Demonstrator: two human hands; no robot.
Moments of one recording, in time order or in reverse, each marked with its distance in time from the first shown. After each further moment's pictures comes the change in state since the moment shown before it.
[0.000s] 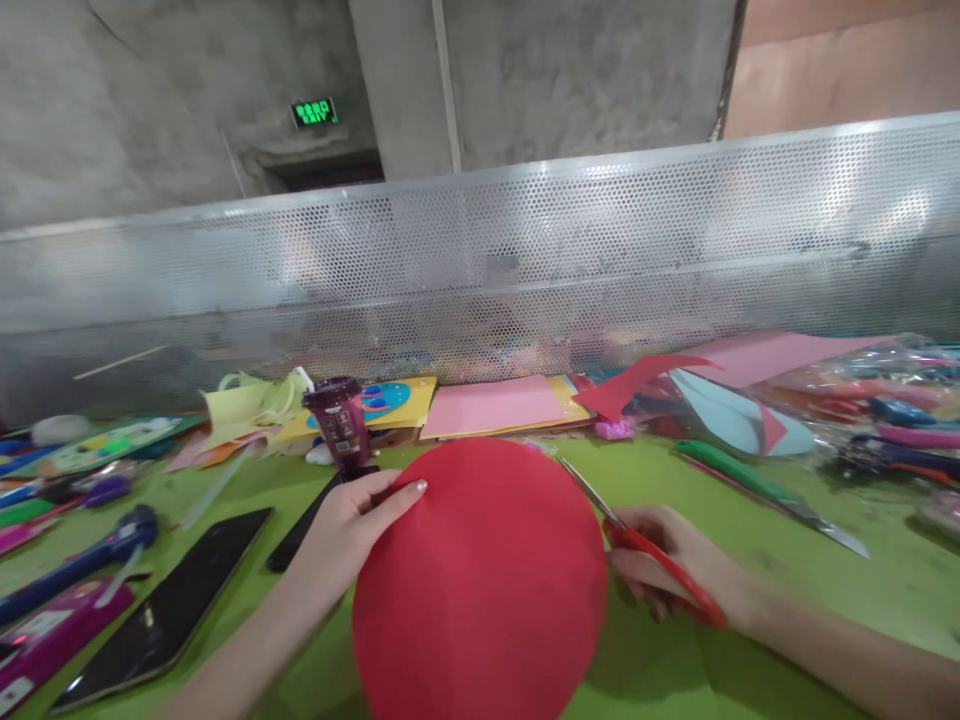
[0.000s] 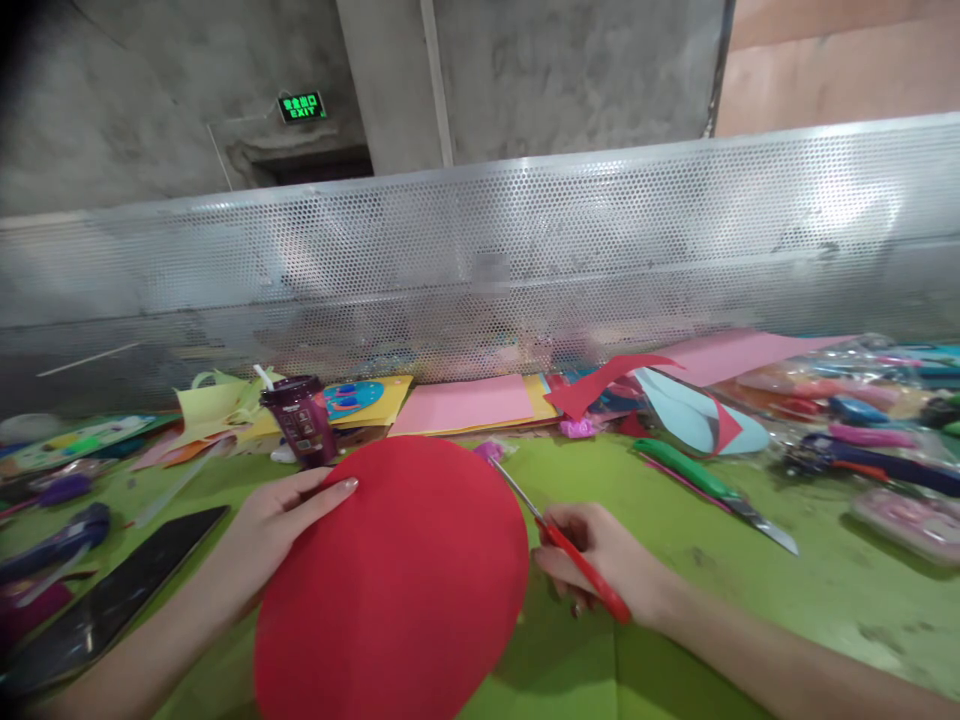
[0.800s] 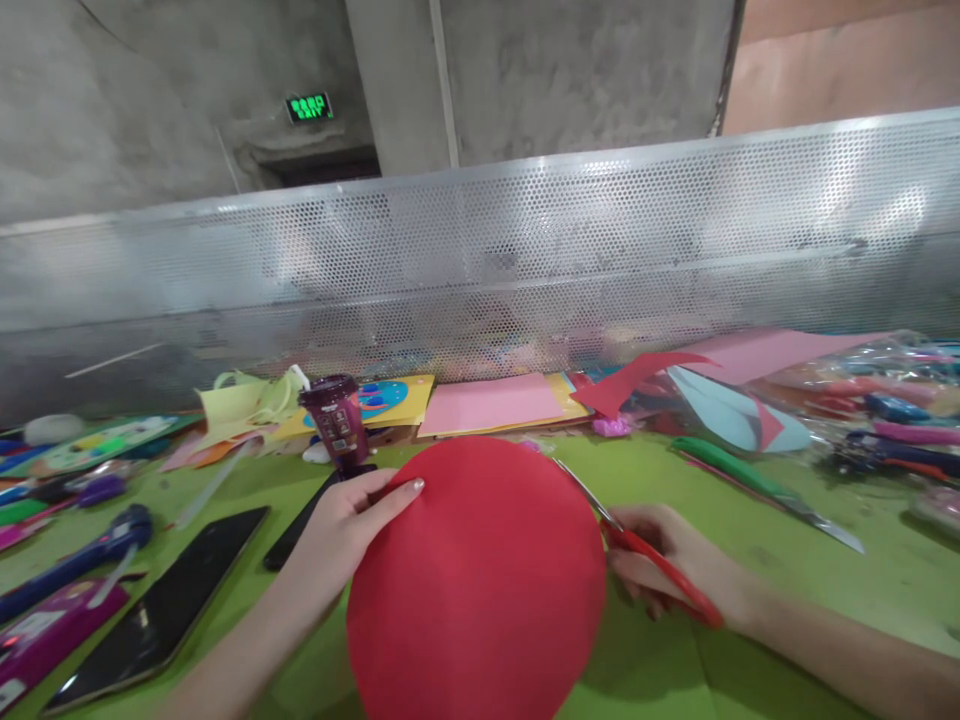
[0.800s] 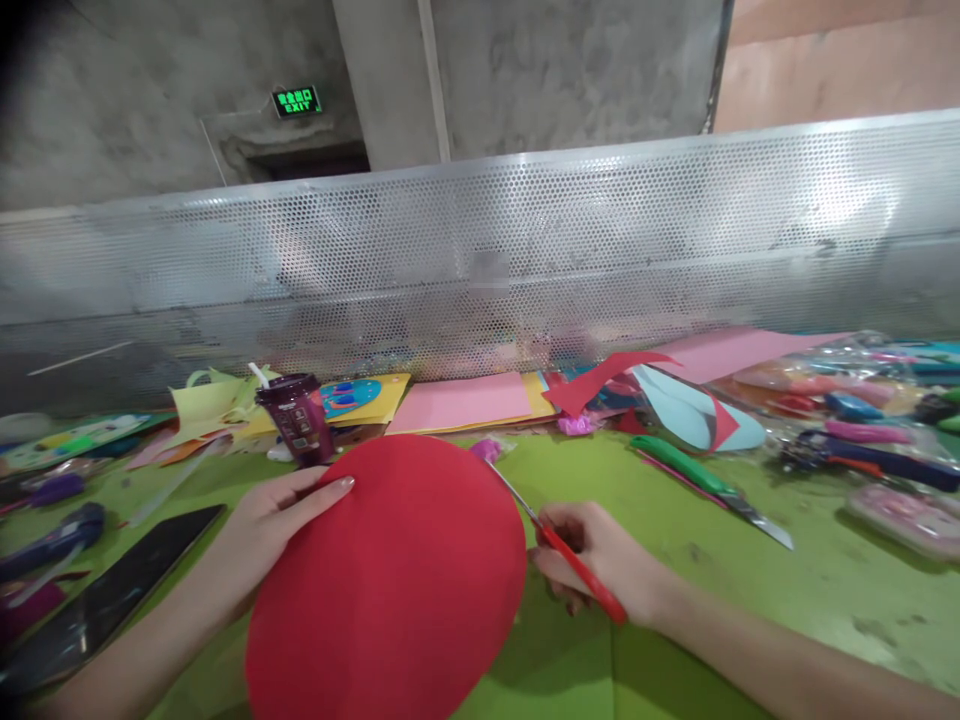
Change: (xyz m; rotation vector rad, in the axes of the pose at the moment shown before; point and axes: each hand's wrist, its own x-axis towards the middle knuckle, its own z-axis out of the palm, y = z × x) left_hand 0.000 0.002 0.003 -0.008 0.044 -0.010; right_hand -0.002 0.000 0.000 0.007 -0.032 -0.024
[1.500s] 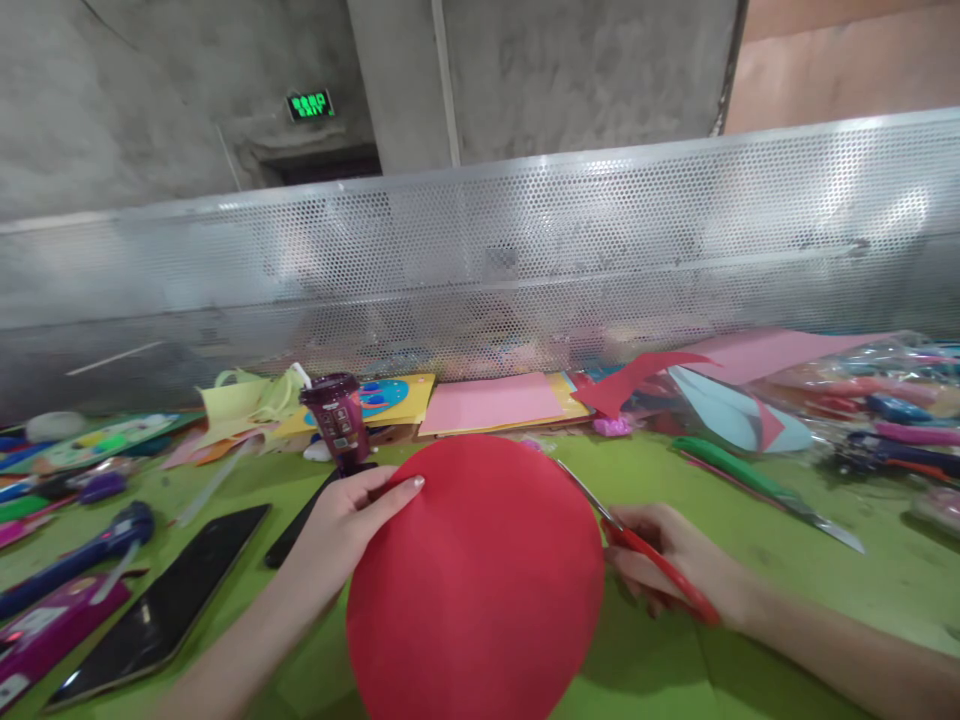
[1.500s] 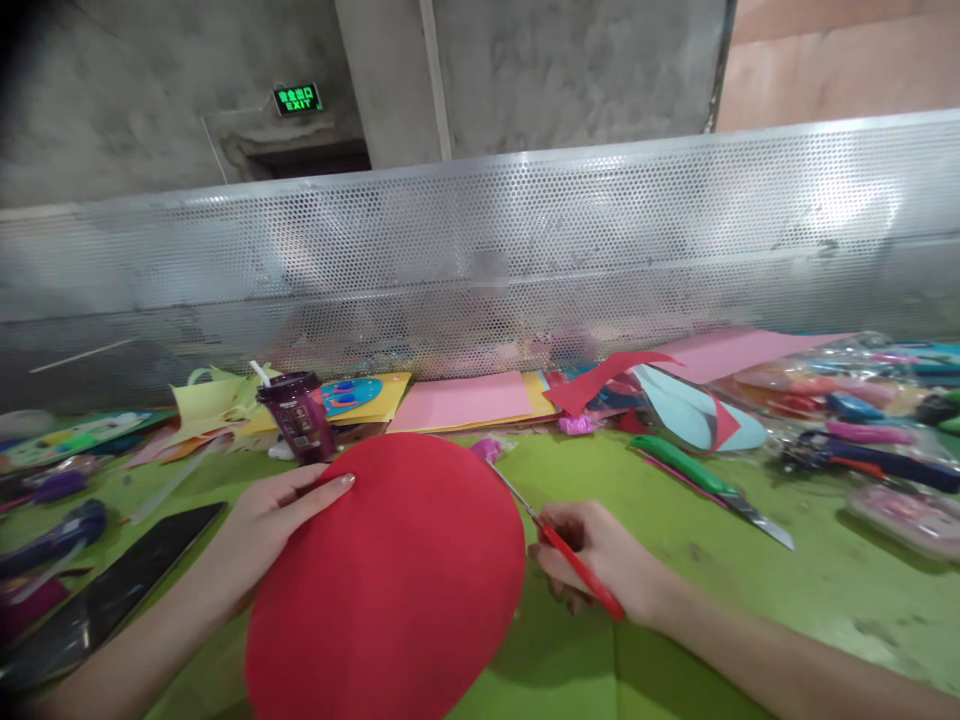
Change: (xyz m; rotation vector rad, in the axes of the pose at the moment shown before) left_hand -0.003 0.006 0.004 0.007 0.054 0.012; right_hand 0.001 -0.002 0.002 -0.036 0.031 0.015
